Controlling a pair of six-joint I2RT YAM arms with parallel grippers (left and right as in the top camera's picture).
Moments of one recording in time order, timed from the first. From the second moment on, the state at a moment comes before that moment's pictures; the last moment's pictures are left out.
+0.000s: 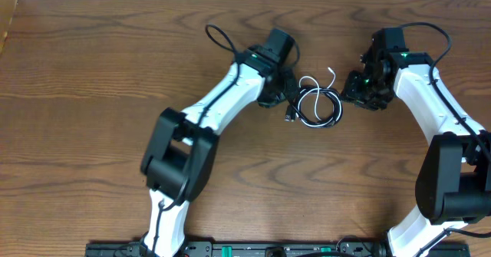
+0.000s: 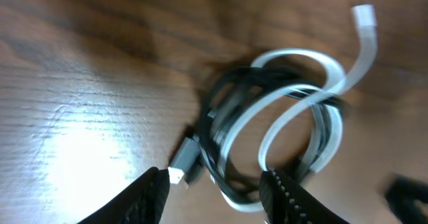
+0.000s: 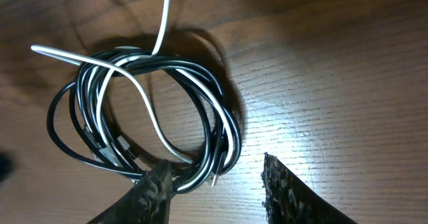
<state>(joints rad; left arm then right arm) -0.57 2.12 1.63 -0.72 0.26 -0.89 0.06 1.85 1.33 -0.85 -0.23 0.37</state>
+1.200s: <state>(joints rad) -0.61 2.22 1.63 -0.66 0.20 -0.96 0.06 1.85 1.33 -0.85 -0.23 0.35</state>
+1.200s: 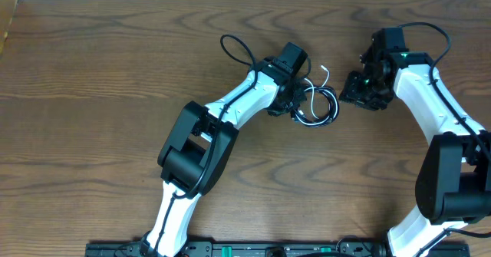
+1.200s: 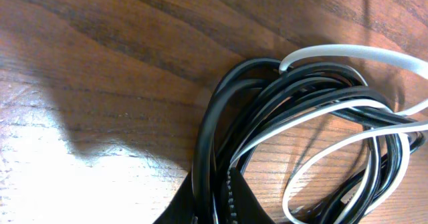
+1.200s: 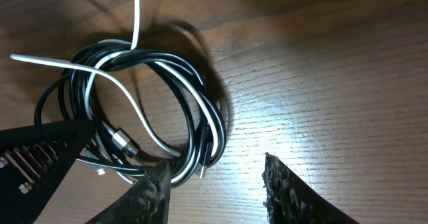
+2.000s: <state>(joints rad) -0.55 1.97 1.63 -0.71 0.40 -0.80 0.10 1.85 1.33 -0.77 -0.43 0.22</state>
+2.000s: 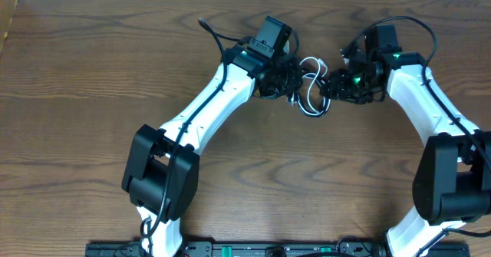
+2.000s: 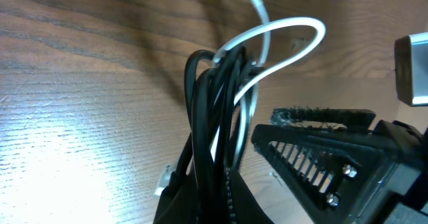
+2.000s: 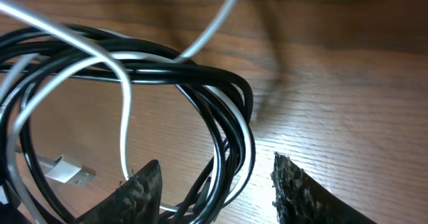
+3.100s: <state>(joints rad) -0.31 1.73 1.63 -0.86 0.49 -0.70 0.07 2.04 1.33 -0.77 -0.40 0.35</state>
